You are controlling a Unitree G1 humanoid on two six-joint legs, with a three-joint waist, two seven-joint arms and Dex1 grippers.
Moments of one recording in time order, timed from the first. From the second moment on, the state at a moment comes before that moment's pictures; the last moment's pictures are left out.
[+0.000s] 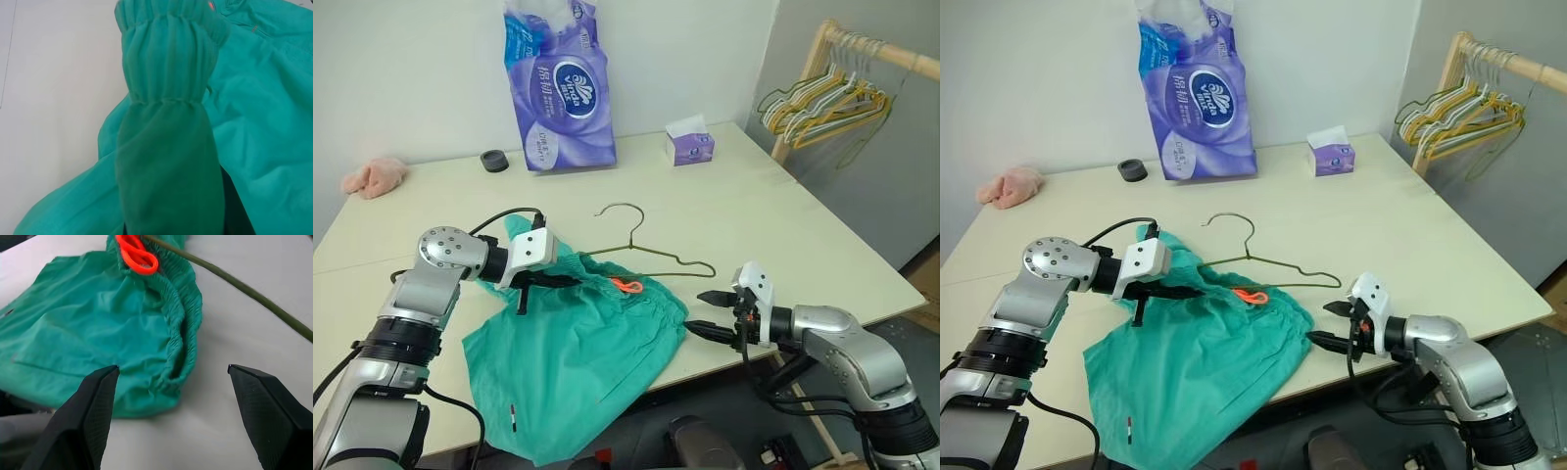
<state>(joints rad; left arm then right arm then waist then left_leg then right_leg) -0.55 0.83 -0.15 0.28 -0.14 0.02 -1.41 -0.15 -0.52 0.11 -0.35 0.41 0.74 0.80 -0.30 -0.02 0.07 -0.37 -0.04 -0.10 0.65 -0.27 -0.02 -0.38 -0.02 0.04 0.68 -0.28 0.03</state>
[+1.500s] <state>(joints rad) -0.43 0.96 -0.09 0.01 -0.32 0.31 -1.45 -0.28 -0.62 0.11 -0.15 0.47 0.69 0.97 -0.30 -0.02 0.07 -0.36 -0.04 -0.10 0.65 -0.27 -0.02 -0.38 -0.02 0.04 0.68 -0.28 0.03</state>
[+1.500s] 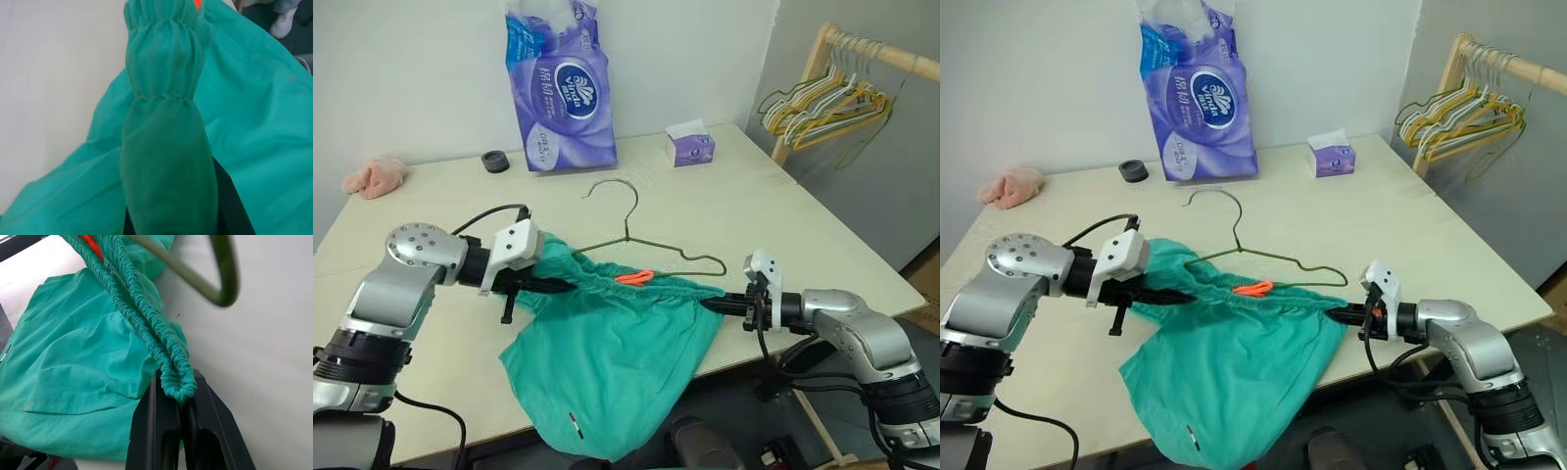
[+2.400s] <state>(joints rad) -0.46 0.98 -0.09 0.10 -0.33 0.22 -1.47 -0.28 -0.64 0.11 -0.19 0.53 0.77 0.98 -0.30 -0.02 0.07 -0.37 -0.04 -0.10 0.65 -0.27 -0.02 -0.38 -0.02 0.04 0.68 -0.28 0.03</state>
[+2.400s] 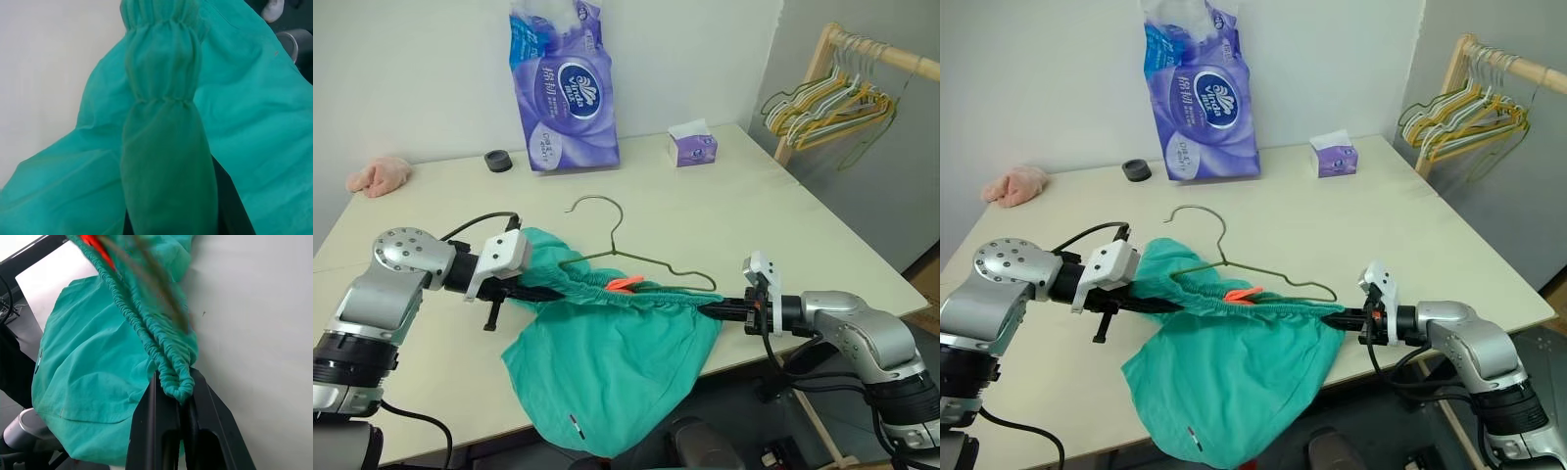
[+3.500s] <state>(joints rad) -0.41 1.04 -0.08 0.01 -0.38 0.27 -1.47 -0.29 -0.66 0.11 -0.16 0.53 0.78 1.00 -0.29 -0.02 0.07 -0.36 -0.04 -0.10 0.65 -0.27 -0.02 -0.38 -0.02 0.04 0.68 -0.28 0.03</state>
